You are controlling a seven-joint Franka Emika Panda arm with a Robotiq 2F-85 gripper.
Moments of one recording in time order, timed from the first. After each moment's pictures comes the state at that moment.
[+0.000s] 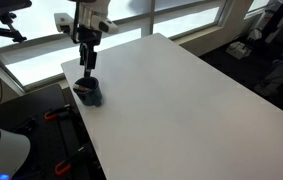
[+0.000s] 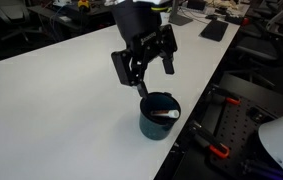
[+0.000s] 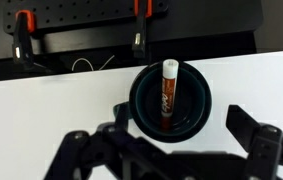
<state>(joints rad) 0.11 0.03 0.21 -2.49 0.08 2.08 0.37</state>
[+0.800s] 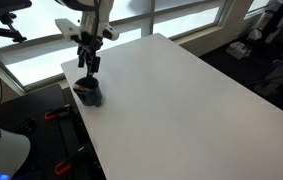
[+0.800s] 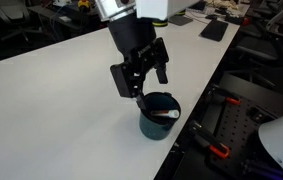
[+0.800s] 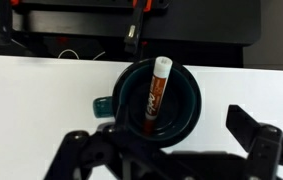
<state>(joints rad) 0.12 0.09 0.21 -2.48 0.10 2.12 0.21</state>
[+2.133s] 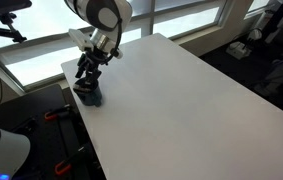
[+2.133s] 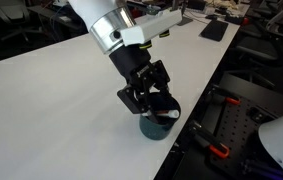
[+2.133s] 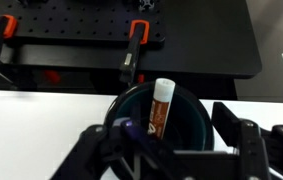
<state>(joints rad) 0.12 0.34 0.17 -2.32 0.14 1.92 0.16</state>
